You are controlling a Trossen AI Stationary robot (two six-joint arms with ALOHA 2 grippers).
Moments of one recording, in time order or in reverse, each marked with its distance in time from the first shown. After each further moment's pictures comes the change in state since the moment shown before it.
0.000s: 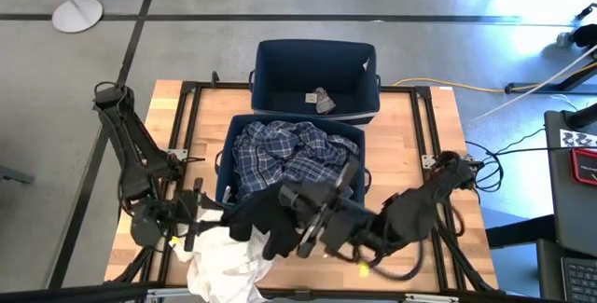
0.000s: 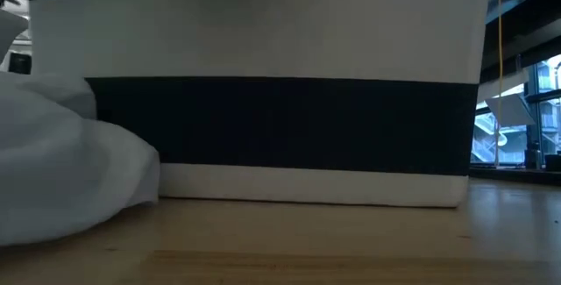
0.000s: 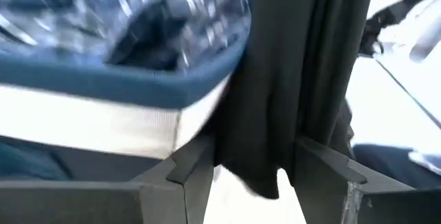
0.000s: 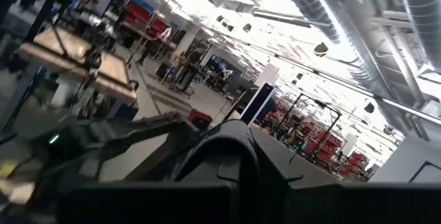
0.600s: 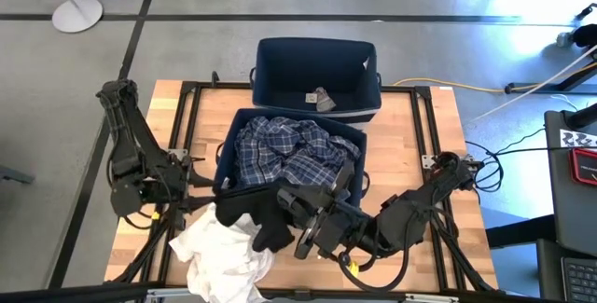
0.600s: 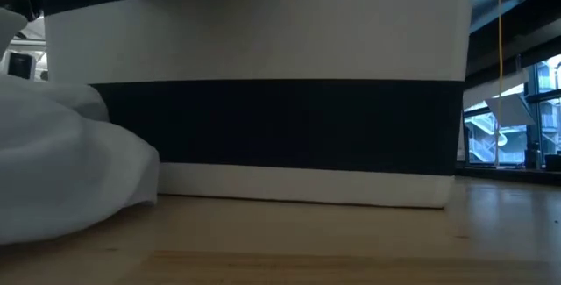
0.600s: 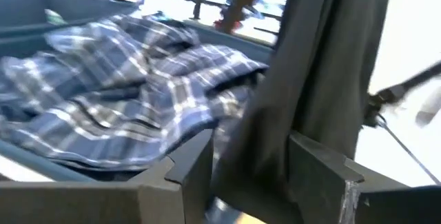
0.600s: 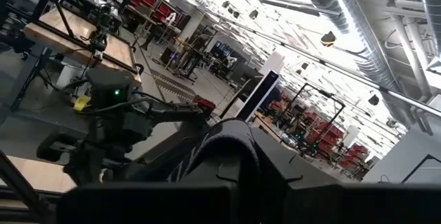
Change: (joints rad) left arm 0.000 -0.243 0.010 0.052 -0.183 0.203; right arm 0.001 0.006 -0.003 -0.106 0.028 0.077
